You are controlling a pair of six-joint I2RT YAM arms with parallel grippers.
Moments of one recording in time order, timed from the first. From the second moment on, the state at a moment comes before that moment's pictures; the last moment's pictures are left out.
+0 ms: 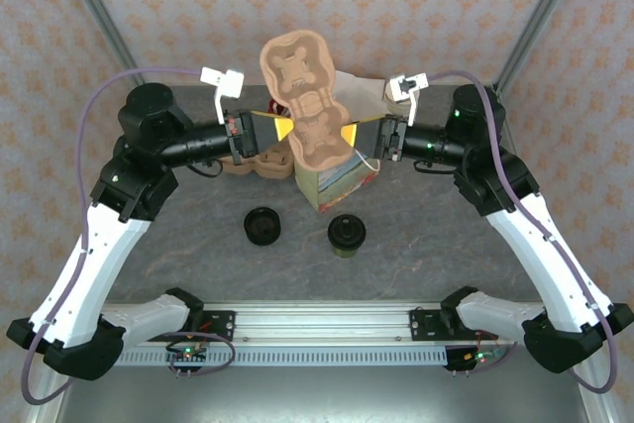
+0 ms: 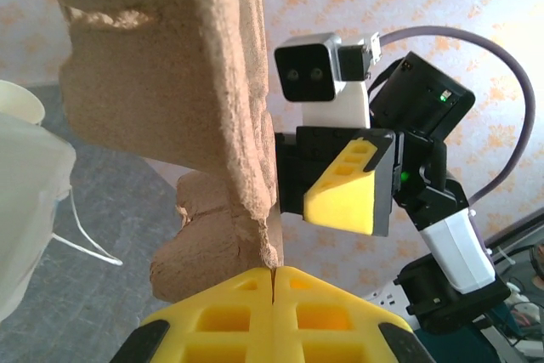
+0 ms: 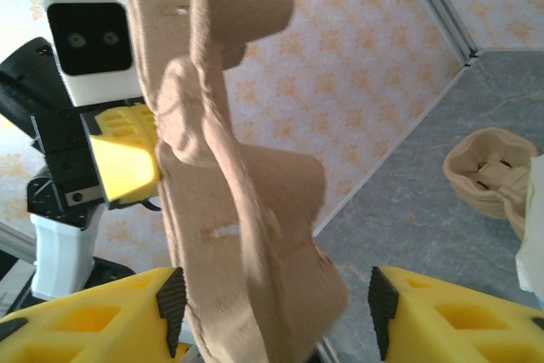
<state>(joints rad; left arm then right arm) -0.42 1.11 1.50 -0.47 0.77 -0.62 0.51 1.11 1.44 -0.45 -0.76 0.62</state>
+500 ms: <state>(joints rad) -0.44 1.14 1.51 -0.46 0.78 -0.62 0.51 1.10 1.44 -0.49 -0.78 0.58</state>
